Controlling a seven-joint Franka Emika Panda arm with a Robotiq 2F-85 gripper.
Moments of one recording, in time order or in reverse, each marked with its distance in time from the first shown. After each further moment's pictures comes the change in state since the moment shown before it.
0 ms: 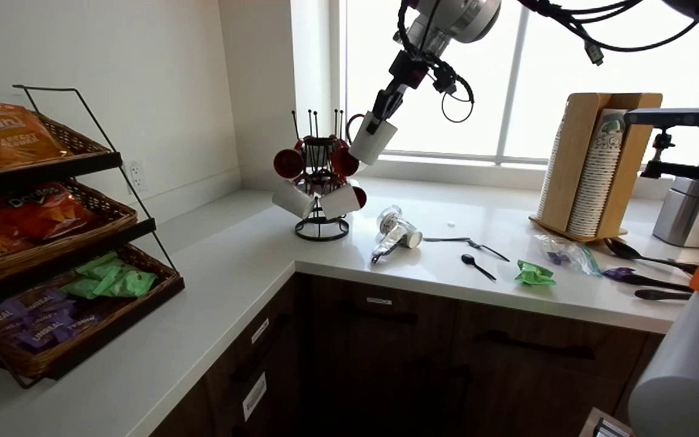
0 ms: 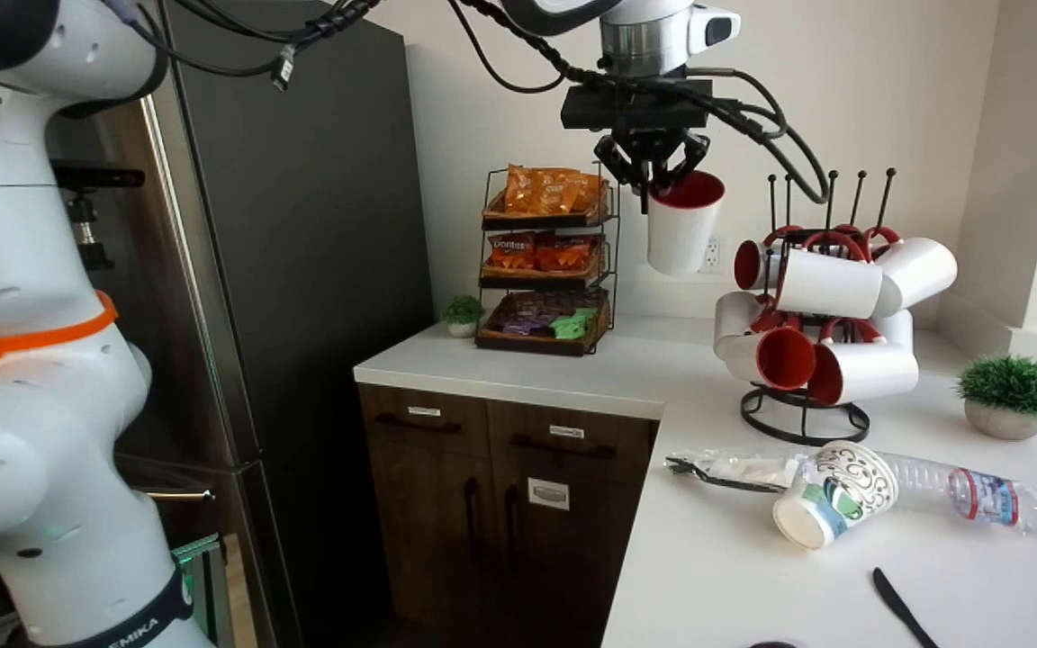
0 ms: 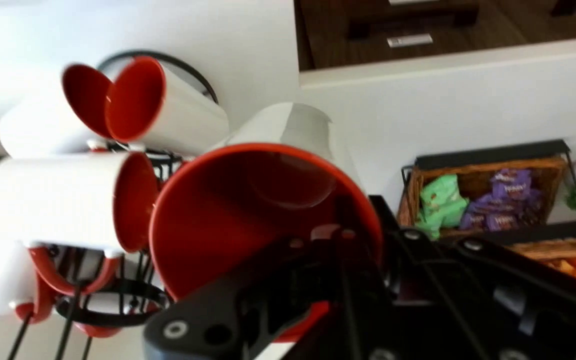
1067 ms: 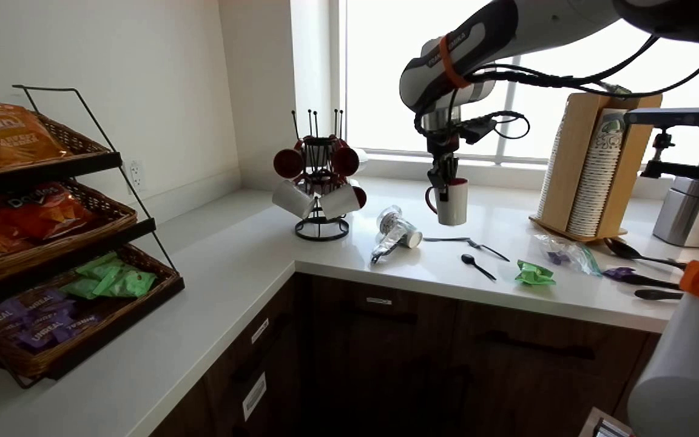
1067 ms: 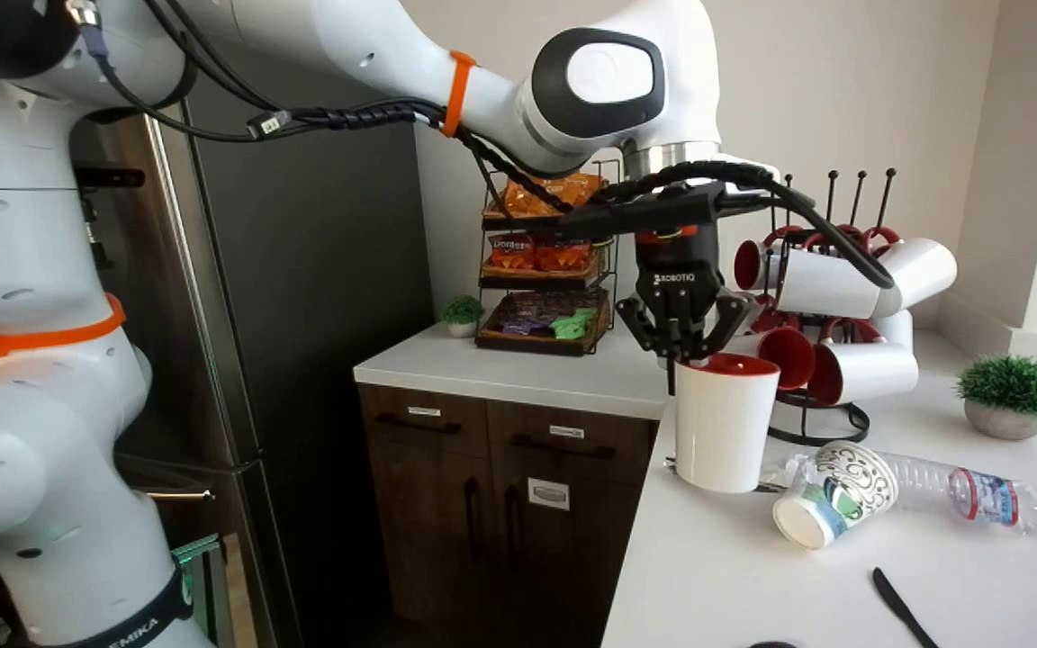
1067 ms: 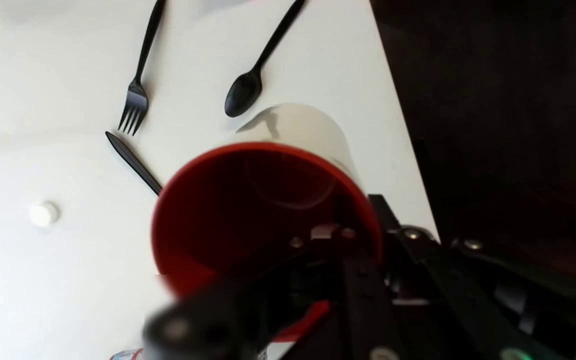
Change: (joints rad) arm -0.003 0.069 -0.062 -0.194 -0.661 0.013 0.367
